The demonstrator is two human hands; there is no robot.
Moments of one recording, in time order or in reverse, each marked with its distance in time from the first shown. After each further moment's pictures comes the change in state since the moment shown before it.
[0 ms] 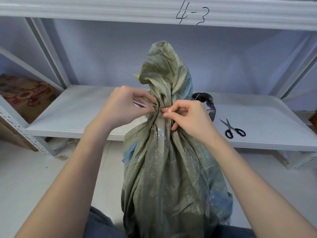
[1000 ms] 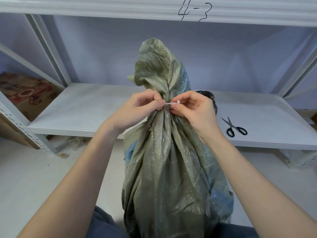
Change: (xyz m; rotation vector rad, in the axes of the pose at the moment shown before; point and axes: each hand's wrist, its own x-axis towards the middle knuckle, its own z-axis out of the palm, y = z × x) left_hand -0.002 0.000 0.023 -0.525 -0.187 0.017; right_hand 0.000 0.002 0.002 0.448 0.102 -0.037
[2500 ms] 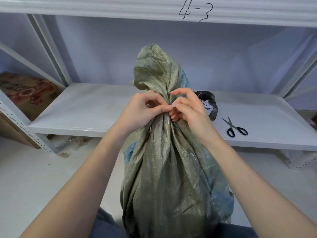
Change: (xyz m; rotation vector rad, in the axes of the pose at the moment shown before) left_hand 0.007 -0.008 0.011 0.159 0.157 0.107; right_hand 0.000 0.003 0.005 0.004 -0.138 0.006
